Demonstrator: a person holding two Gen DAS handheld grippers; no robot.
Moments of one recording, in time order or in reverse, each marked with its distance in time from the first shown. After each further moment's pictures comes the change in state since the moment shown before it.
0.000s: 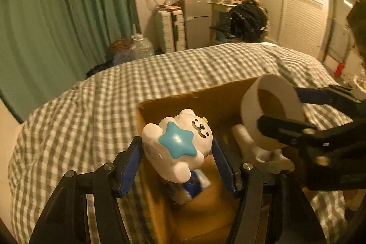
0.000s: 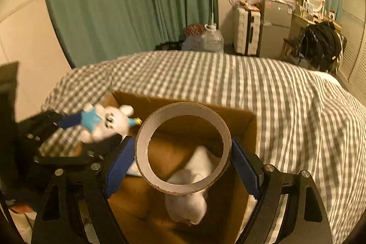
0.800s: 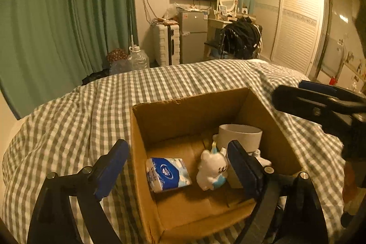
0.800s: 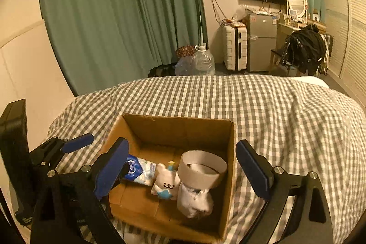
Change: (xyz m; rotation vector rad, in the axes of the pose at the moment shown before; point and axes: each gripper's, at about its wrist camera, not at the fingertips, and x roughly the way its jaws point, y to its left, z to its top) left arm -0.050 -0.005 -0.013 -0.062 -0.103 -0.024; right arm -0.076 0.004 -0.005 0.079 -0.160 -0.026
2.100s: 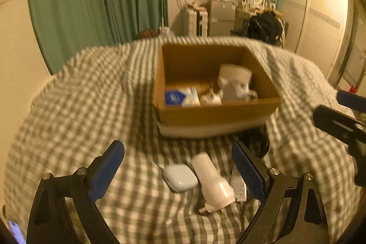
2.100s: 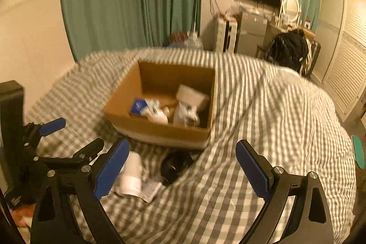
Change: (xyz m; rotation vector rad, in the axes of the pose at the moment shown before) left arm -0.078 -0.041 -0.111 -0.110 0.108 0.165; right arm -0.109 0.027 -0.102 -0.105 0.111 -0.121
